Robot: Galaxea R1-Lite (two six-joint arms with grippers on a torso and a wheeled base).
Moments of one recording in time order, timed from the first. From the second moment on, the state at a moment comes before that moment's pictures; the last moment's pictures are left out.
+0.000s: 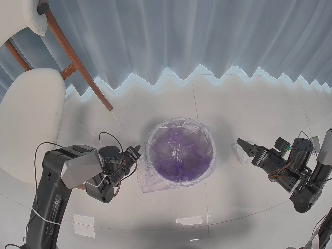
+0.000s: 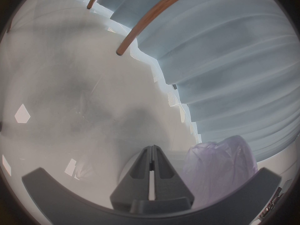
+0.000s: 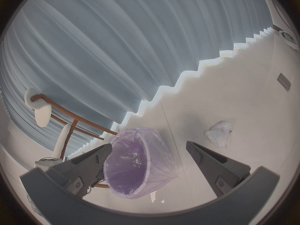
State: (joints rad) left arm -0.32 2.70 -1.13 -1.48 -0.07 -0.94; right arm 0.31 1.96 -0.28 -1.55 0.07 0.54
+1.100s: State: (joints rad) left arm -0.36 2.65 -1.14 -1.46 -0.20 -1.10; right arm 0.33 1.96 -0.27 -1.55 0.04 0.54
